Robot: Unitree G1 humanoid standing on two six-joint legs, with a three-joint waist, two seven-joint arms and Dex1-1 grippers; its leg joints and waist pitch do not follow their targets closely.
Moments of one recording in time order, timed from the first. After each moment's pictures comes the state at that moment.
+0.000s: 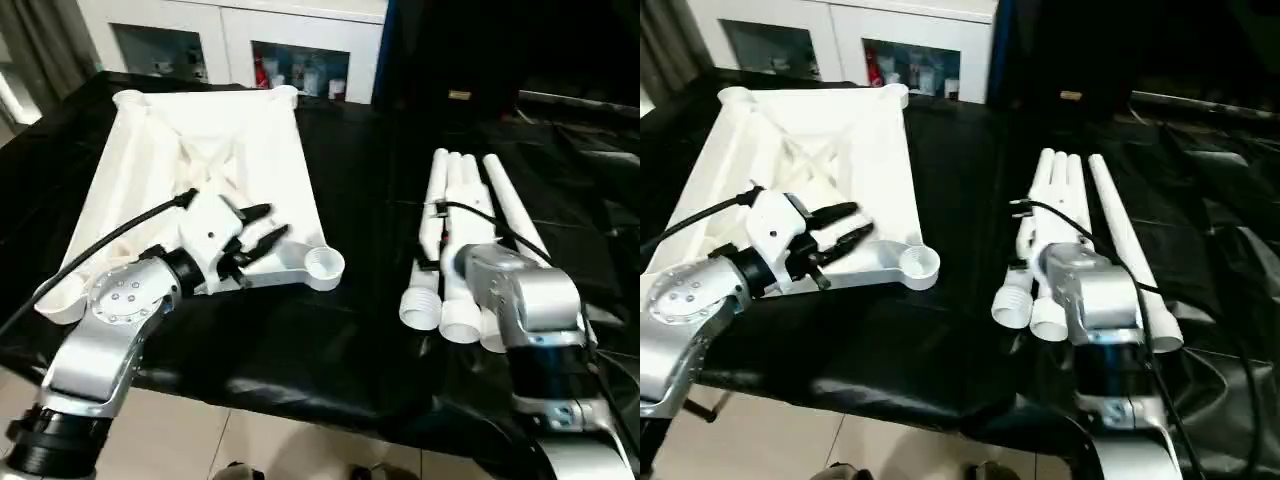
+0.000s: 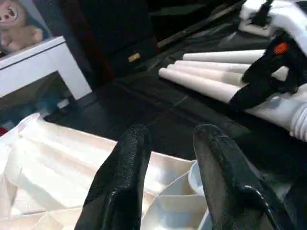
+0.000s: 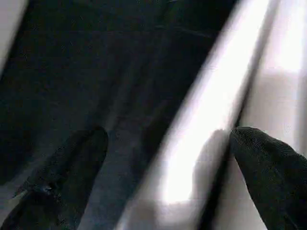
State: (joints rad) left arm -0.28 0.50 -0.10 -0.18 -0.19 0.22 -0.64; right arm -0.59 -0.14 -0.07 0.13 0.08 1.05 0.13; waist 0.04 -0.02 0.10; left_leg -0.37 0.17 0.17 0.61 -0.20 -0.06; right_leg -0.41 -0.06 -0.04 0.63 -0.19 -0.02
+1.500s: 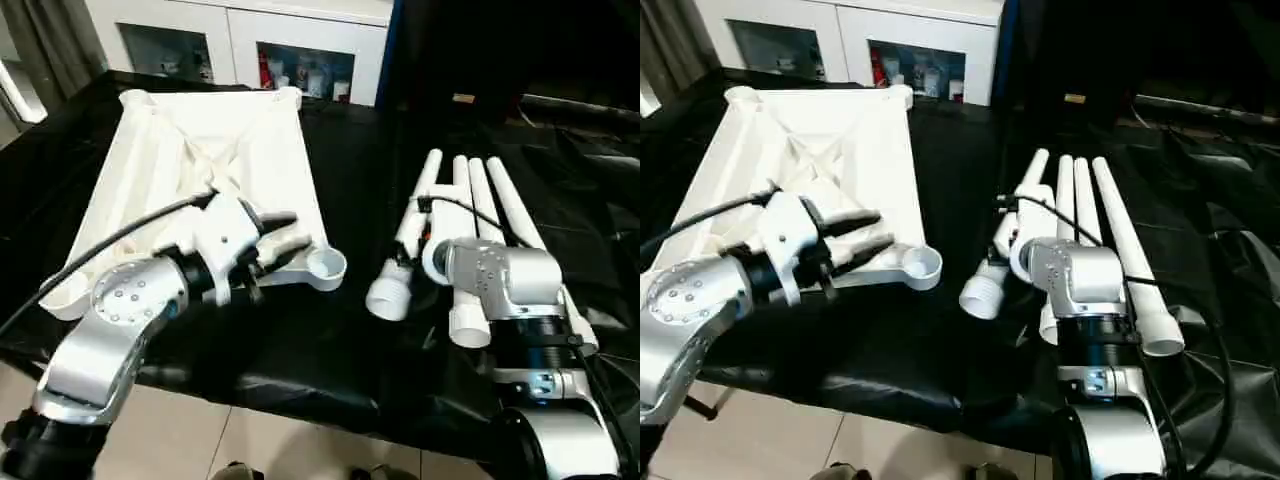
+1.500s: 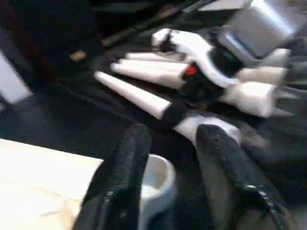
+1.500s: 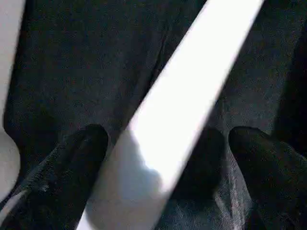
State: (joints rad) left arm -0.28 0.56 -0.16 -0.33 -0.28 0.41 -0.81; right arm -0.69 -0.09 -0.15 0.33 0.12 1.10 0.08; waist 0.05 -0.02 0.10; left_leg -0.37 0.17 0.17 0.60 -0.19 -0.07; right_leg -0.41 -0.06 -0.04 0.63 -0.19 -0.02
